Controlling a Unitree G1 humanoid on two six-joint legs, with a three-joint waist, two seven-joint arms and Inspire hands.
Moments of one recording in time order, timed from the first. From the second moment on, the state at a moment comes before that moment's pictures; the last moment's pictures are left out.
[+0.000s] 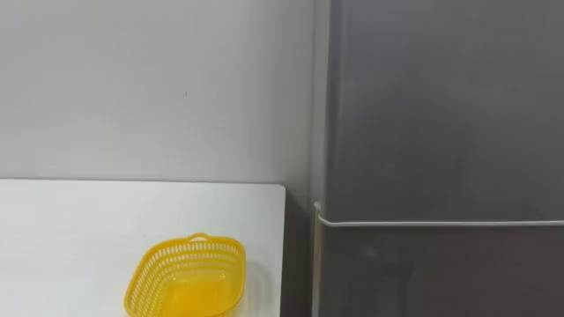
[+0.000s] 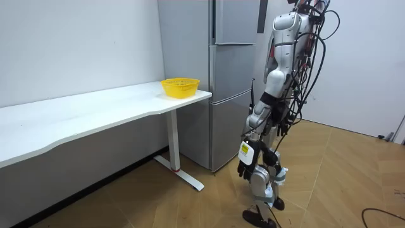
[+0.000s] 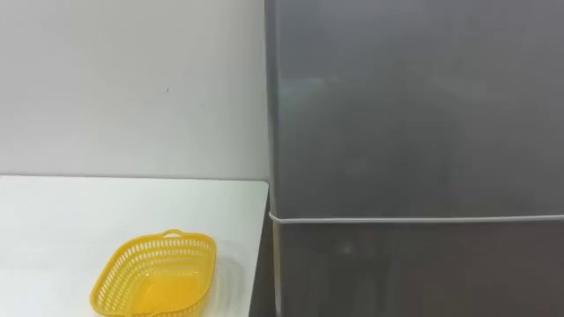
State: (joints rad) left arm 0.25 0.17 -0.02 1.08 0.48 0.22 -0.15; right arm 0.15 -0.20 0.06 1.29 -0.35 0.17 0.11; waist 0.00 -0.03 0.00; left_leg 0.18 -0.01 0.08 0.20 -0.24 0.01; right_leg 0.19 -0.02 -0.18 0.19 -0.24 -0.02
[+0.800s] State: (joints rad) left arm 0.26 0.17 0.04 1.08 0.28 0.21 -0.11; right arm 0.15 -0.20 0.04 1.29 -0.32 0.16 0.06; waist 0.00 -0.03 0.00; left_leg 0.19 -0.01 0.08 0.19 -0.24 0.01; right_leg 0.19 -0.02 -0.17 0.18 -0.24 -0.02
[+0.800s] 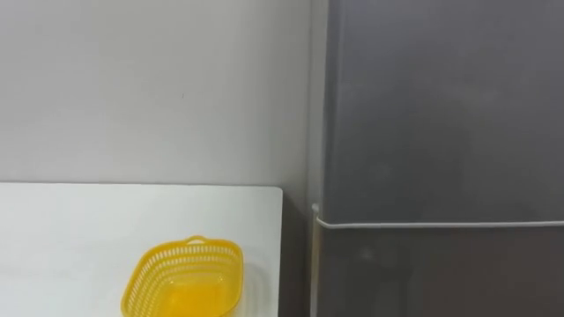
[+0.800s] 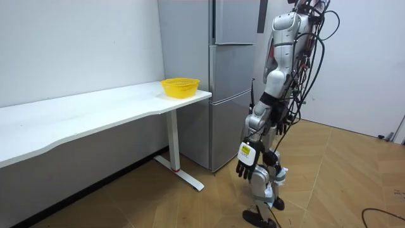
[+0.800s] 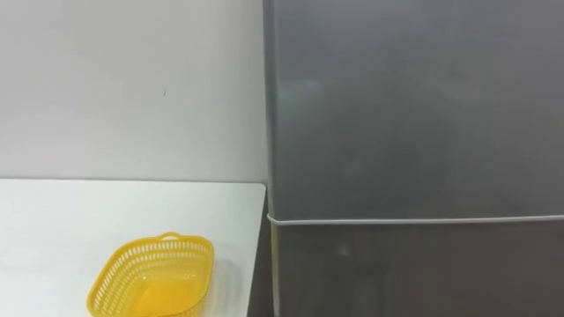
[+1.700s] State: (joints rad) left arm 0.24 0.12 0.34 0.41 -0.23 -0.04 0.52; right arm 0.15 -0.20 -0.10 1.26 -0.28 0.05 -0.07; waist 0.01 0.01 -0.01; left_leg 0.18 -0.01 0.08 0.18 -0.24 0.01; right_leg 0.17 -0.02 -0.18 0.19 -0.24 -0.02
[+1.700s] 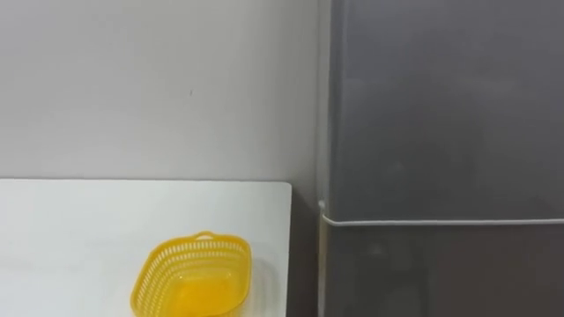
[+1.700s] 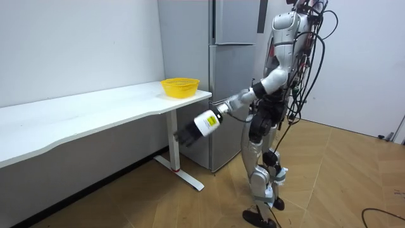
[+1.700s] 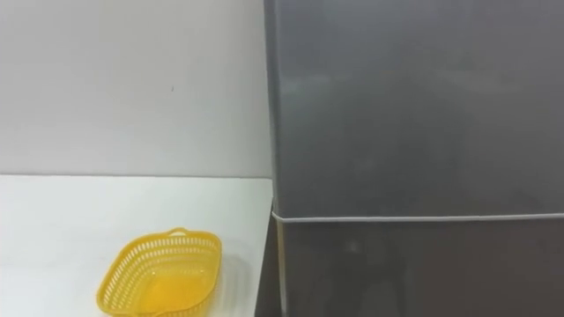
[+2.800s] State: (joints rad) left arm 0.16 0.21 0.22 -0.55 -0.30 -0.20 0.39; right arm 0.15 -0.21 -0.11 1.30 -0.36 0.00 0.03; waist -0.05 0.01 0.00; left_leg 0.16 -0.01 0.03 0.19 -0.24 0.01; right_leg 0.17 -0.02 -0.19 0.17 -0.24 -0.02
